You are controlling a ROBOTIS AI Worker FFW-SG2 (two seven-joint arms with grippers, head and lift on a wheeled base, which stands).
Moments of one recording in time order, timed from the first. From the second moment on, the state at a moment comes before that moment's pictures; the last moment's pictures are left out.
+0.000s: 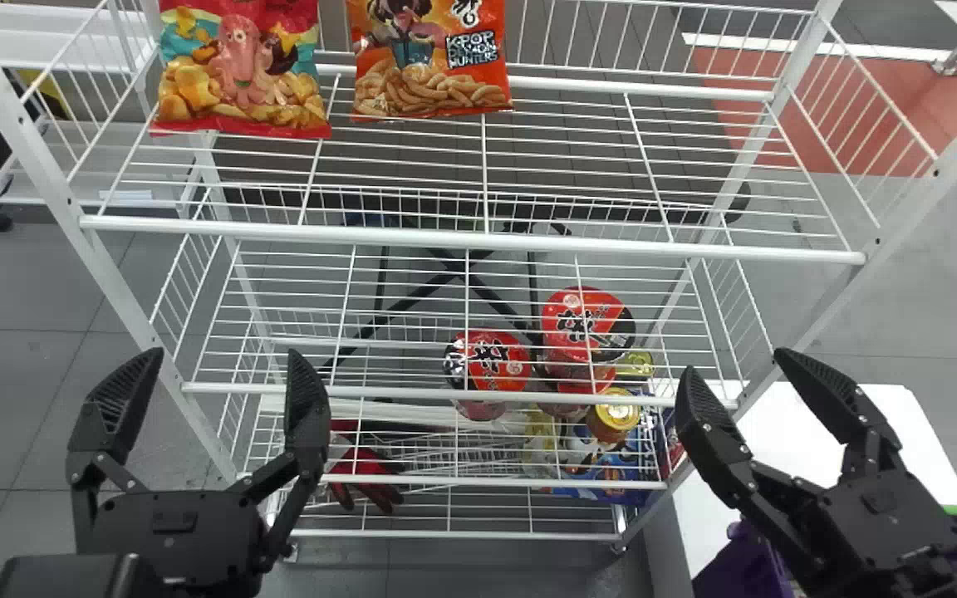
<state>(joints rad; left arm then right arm) 0.81 0.27 -0.32 -2.31 -0.12 -0.08 0.45 0.90 -0.16 -0.10 -2.36 -0.29 -0.04 0.25</state>
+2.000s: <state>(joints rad) 0.80 0.27 -0.33 -2.31 -0.11 -0.10 0.45 0.91 -0.16 -0.12 -2.37 -0.29 -0.03 0.26</state>
